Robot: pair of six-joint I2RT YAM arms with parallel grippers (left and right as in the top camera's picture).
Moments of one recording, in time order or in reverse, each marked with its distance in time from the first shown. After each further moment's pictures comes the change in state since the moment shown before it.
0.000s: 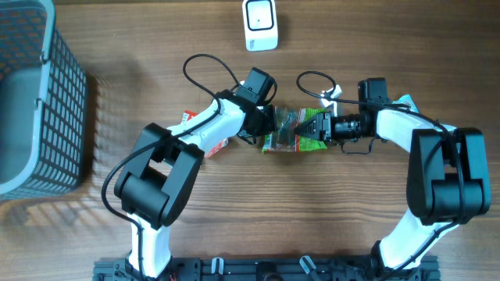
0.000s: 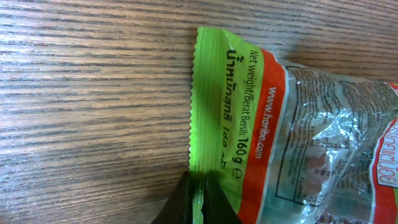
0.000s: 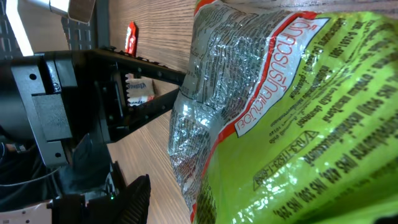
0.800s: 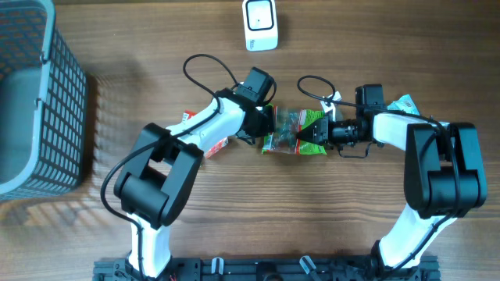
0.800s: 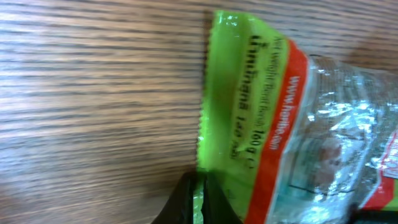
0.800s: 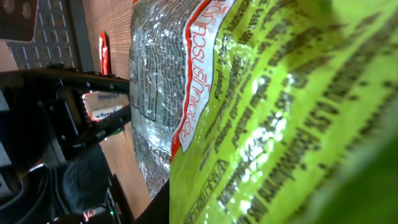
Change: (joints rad) left arm 0.010 -0.003 0.013 -0.055 0.000 0.011; right arm 0.002 0.045 -0.047 0.101 0.043 0.122
